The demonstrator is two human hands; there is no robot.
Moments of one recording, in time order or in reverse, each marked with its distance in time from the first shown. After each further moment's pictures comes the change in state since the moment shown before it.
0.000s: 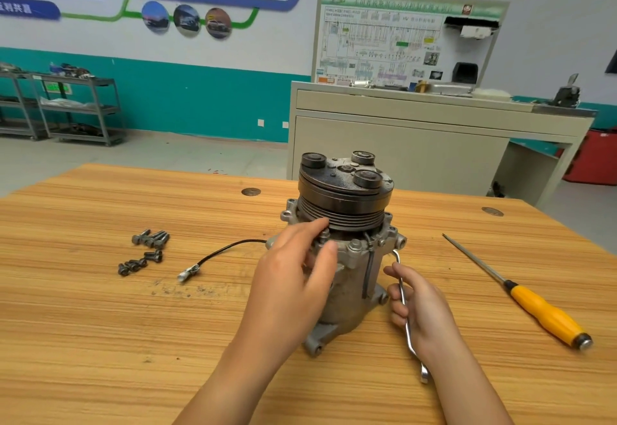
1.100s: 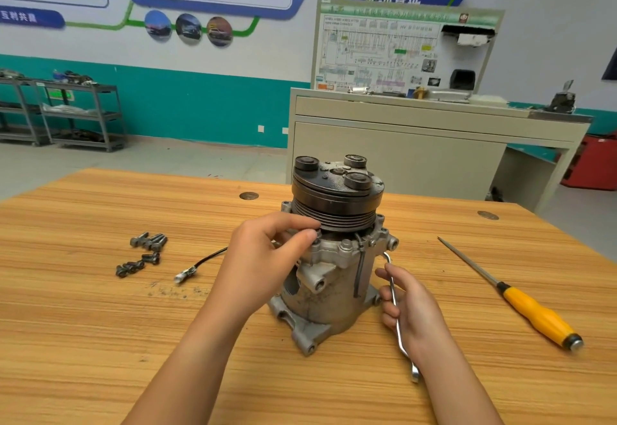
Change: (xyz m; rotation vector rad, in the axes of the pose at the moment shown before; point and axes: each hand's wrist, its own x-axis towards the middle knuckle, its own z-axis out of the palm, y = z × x) left_hand 0.022 -0.001 -0.022 -0.114 -0.088 -0.077; right_hand -0.001 0.000 0.002 0.011 -0.038 0.034
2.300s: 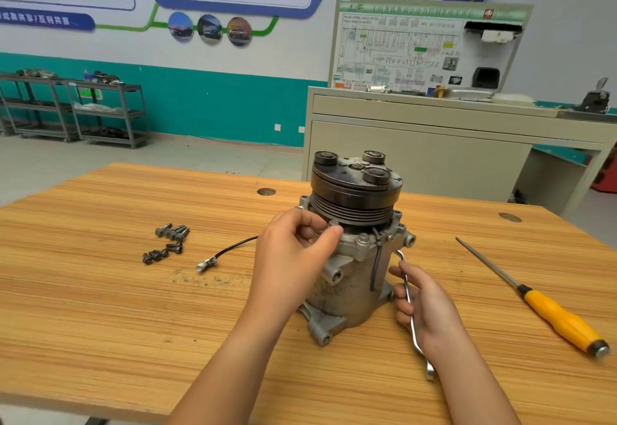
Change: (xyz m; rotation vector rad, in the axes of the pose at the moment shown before) left_hand -0.009 -0.002 0.020 -0.014 0.199 -0.138; right_hand -0.001 0.000 0.000 -0.024 -0.024 0.001
